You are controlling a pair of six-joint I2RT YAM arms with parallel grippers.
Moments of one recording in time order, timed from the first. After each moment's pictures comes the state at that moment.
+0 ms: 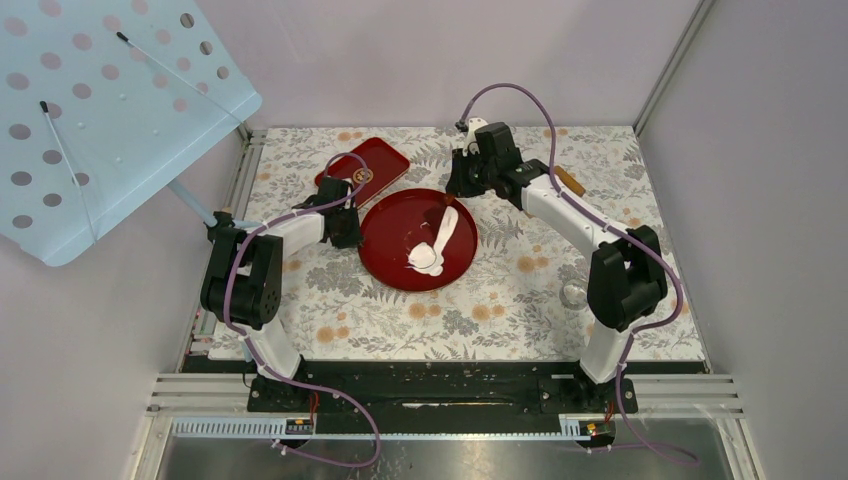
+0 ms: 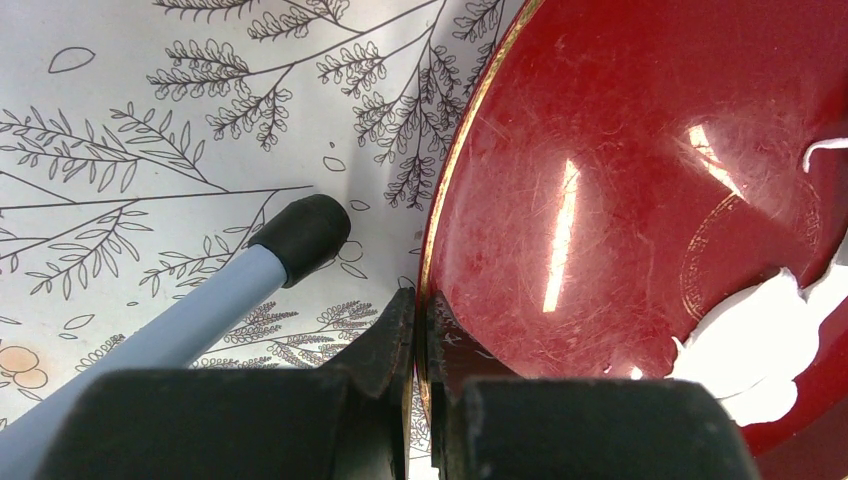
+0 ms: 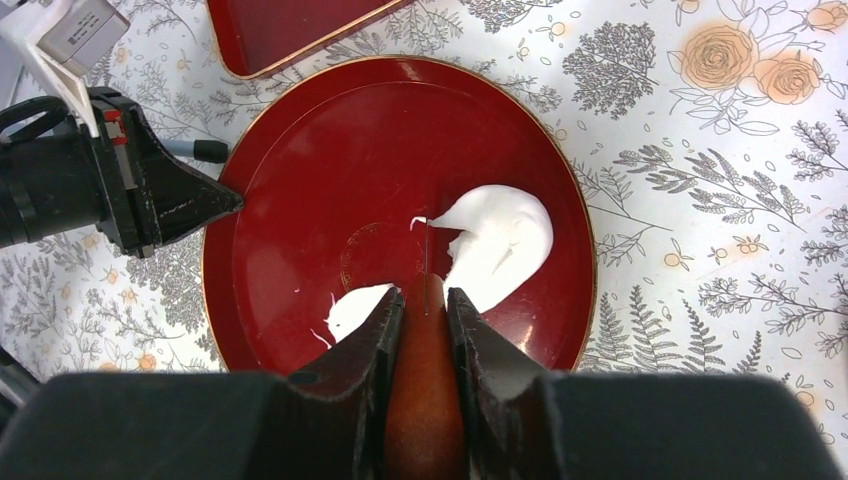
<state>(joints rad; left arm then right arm) -0.22 1.75 1.02 -0.29 0.08 -0.37 0.51 1.81 1.51 -0.37 -0.19 0.24</state>
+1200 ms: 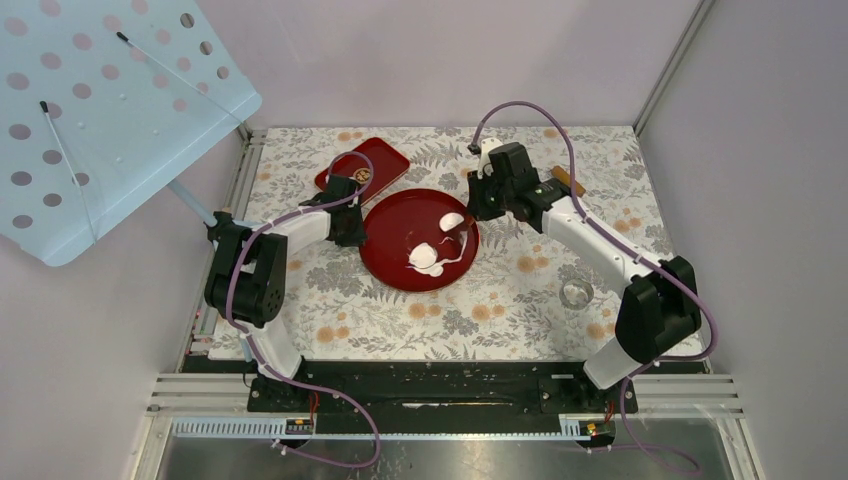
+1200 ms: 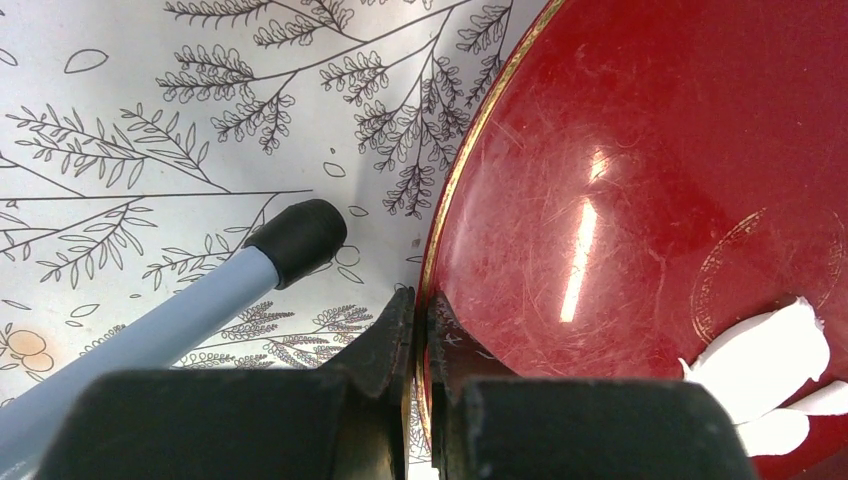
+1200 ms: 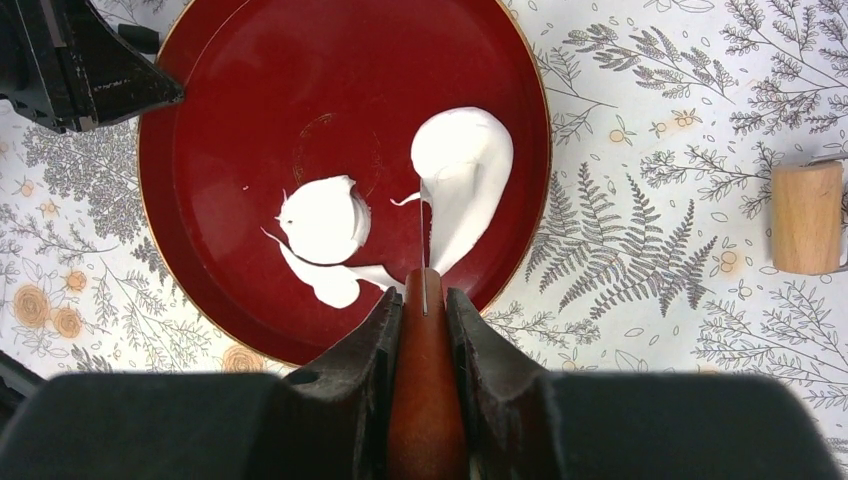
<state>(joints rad) -0.25 1.77 1.05 -0.33 -0.01 -0.40 0.52 1.59 1.31 -0.47 -0.09 0.17</state>
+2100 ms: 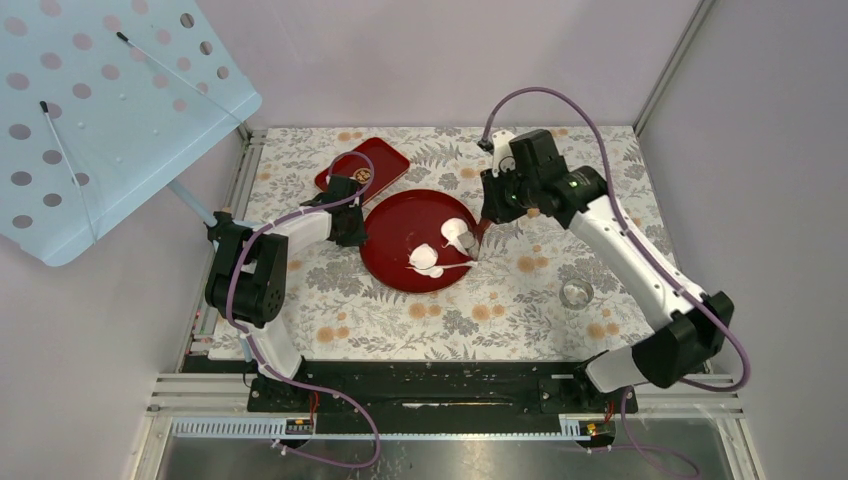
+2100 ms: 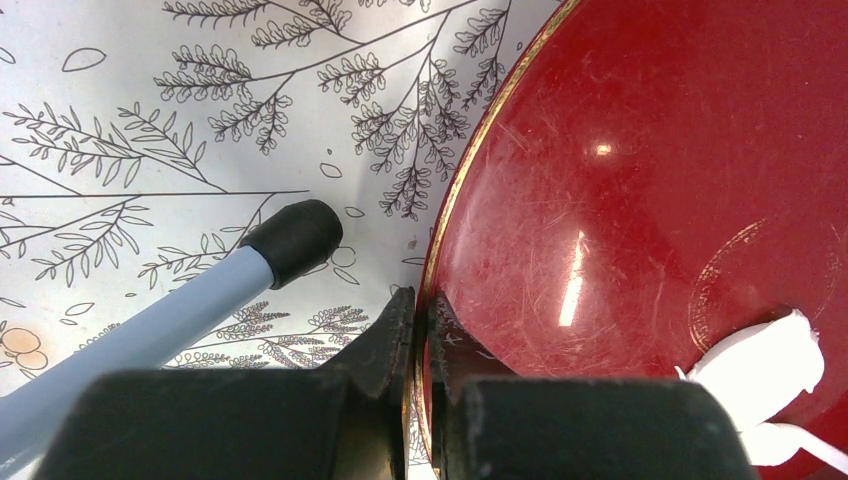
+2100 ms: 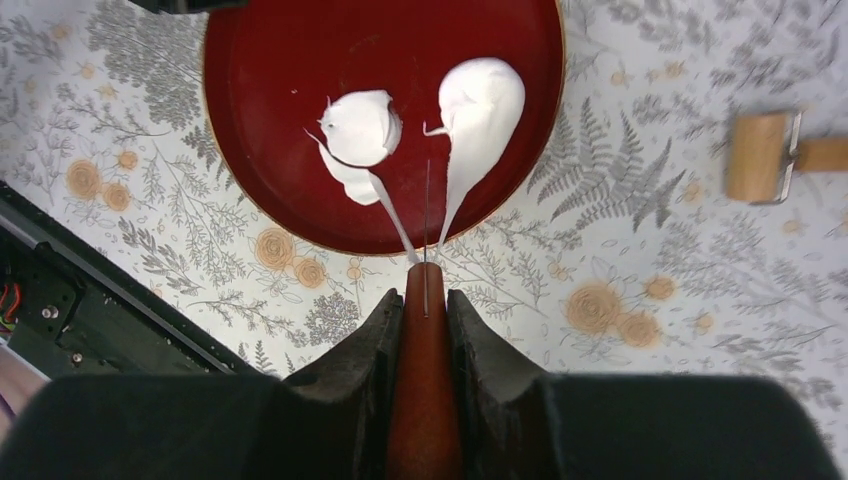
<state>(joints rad) -0.26 1.77 1.05 -0.32 -0.02 -0.42 0.52 1.47 1.49 -0.85 -0.16 0.08</state>
